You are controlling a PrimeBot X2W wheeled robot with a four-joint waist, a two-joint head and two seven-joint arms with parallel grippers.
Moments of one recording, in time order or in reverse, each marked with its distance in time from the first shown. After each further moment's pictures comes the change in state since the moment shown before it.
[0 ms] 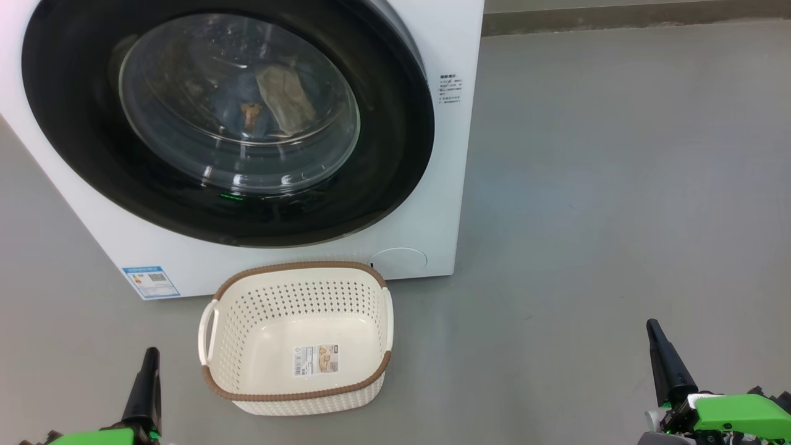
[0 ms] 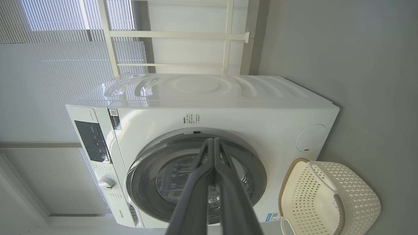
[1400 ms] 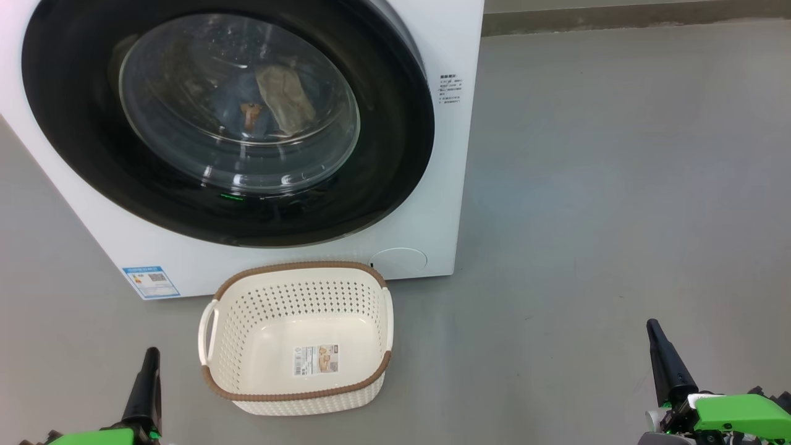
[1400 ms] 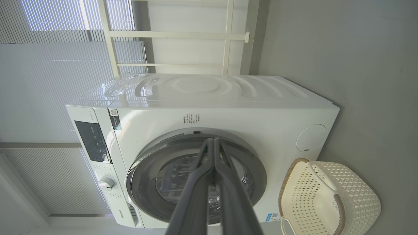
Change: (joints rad) left arm 0.000 0.000 0.001 0.000 0.000 0.000 0.003; right arm 0.000 0.000 -0.001 0.000 0.000 0.000 0.000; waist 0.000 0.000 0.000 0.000
